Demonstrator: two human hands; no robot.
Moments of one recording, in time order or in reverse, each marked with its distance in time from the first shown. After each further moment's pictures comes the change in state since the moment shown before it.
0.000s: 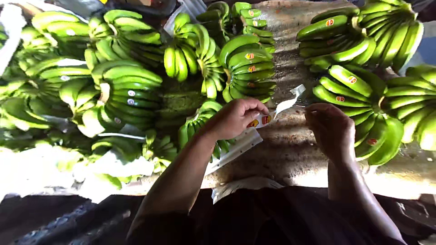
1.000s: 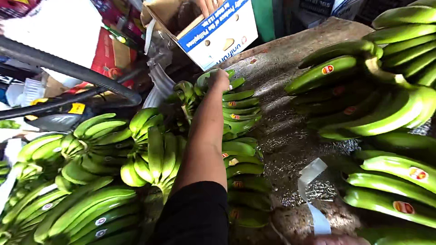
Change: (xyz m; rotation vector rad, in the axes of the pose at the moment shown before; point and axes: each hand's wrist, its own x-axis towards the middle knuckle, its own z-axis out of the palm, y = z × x) left_hand 0.517 -0.218 -0.128 0.816 0.119 -0.535; right_hand 0.099 0.180 0.012 0.958 -0.383 0.329
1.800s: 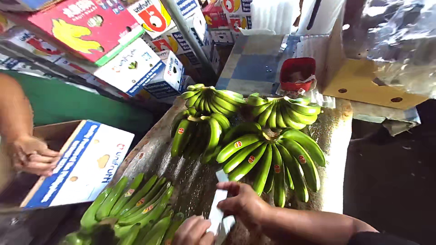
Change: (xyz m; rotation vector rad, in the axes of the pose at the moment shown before) left_hand -0.391 0.095 -0.002 -0.276 0.357 1.467; right_hand -0.021 -0.081 0.060 0.557 0.743 -0.059
